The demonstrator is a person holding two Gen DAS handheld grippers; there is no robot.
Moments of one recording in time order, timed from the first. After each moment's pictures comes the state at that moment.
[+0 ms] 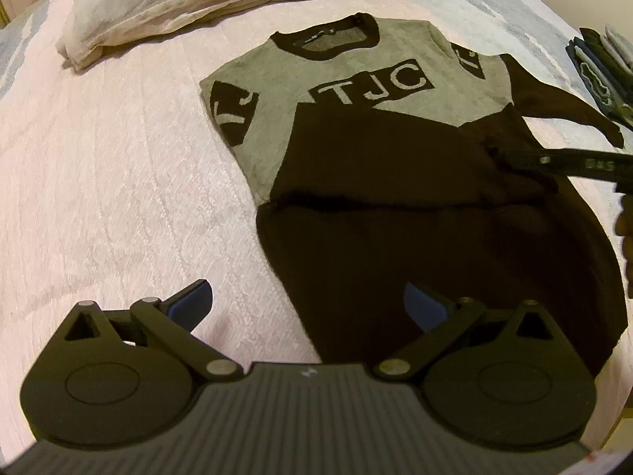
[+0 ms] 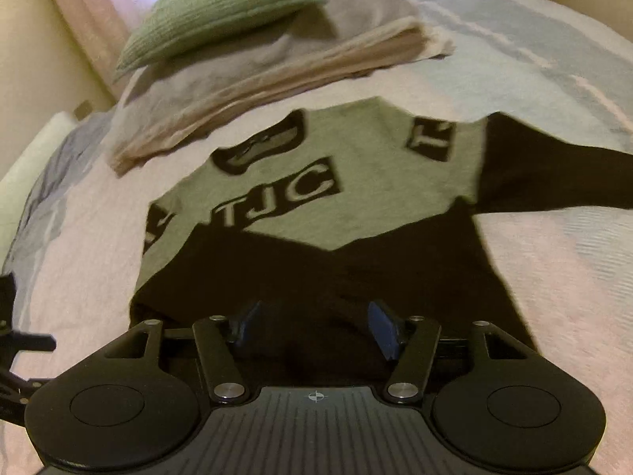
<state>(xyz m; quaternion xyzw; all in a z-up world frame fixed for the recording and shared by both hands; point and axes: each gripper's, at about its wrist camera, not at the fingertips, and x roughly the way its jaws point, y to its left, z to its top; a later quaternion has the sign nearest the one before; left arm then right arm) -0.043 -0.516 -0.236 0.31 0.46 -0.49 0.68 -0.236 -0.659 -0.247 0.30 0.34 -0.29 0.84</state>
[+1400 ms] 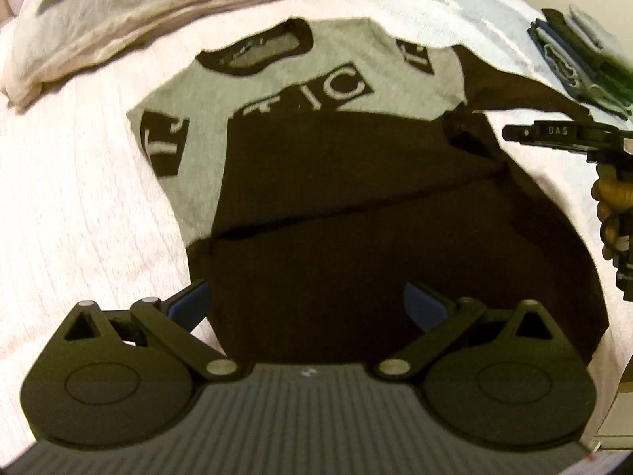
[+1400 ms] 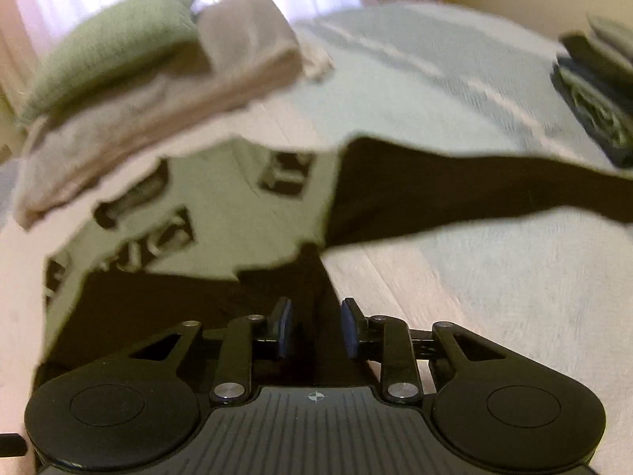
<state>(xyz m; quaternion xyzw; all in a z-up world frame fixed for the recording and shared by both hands) -0.077 -0.561 -0.234 0.32 0.44 -0.54 0.64 -0.271 -0.719 -0.255 0.29 0.33 -0.40 0.81</state>
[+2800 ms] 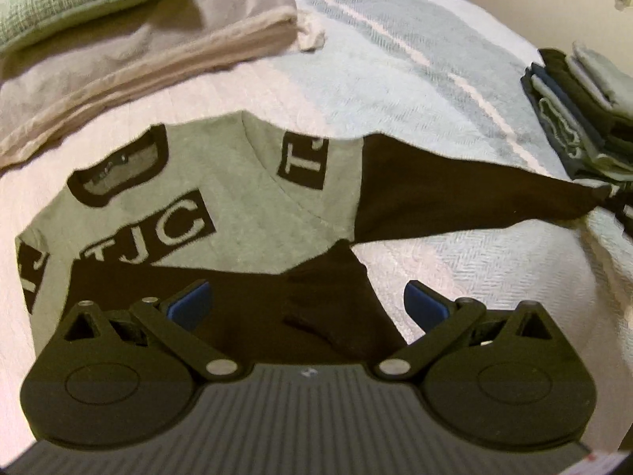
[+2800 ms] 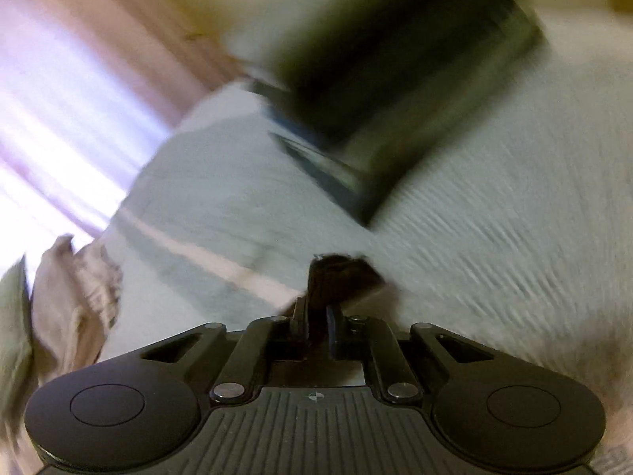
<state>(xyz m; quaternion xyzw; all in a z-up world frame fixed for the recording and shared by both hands) -0.229 -0.739 -0.225 0.28 0.40 -0.53 0.69 -0.555 -0.918 -0.231 0.46 0.10 -0.54 0.70</state>
